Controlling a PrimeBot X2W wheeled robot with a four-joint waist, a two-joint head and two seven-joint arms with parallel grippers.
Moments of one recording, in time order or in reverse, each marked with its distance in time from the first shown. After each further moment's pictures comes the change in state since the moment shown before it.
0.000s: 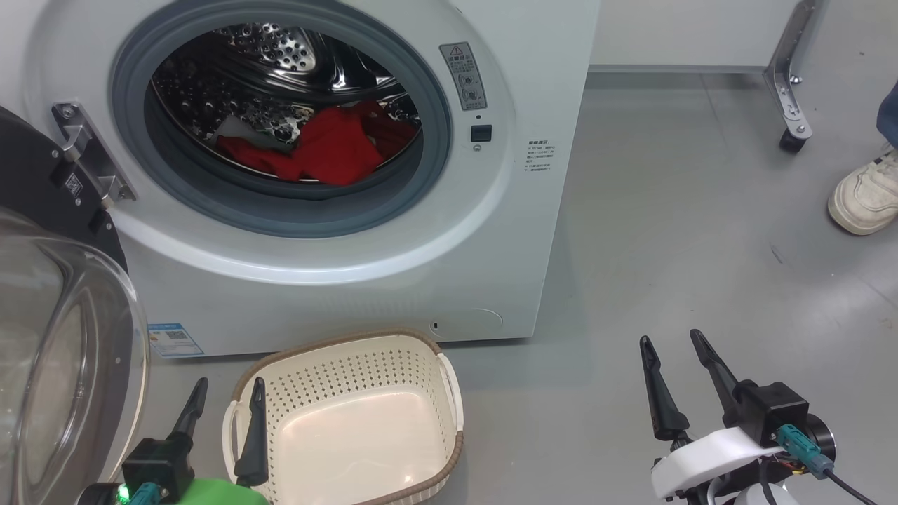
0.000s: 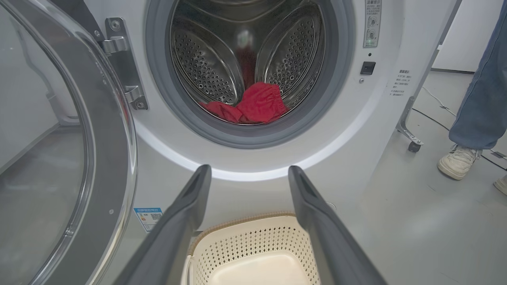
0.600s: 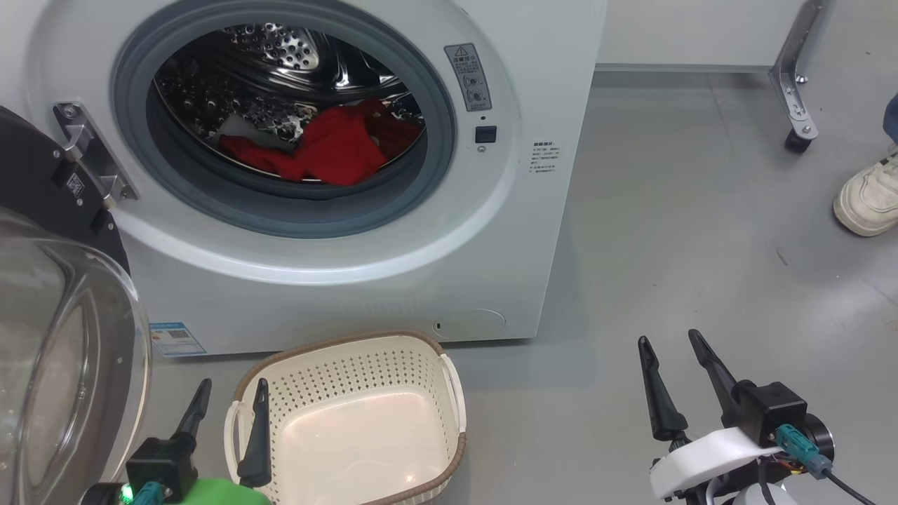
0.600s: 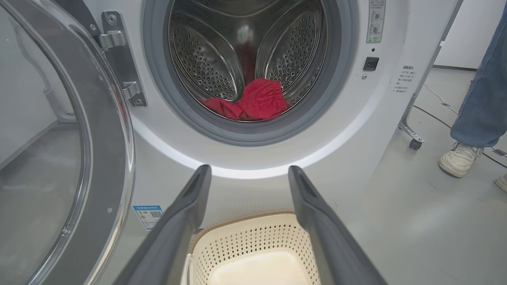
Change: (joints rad) left arm 0.000 0.000 -0.006 0.000 0.000 0.000 0.009; right arm -0.001 0.000 0.004 0.000 0.000 0.000 0.000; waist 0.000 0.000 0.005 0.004
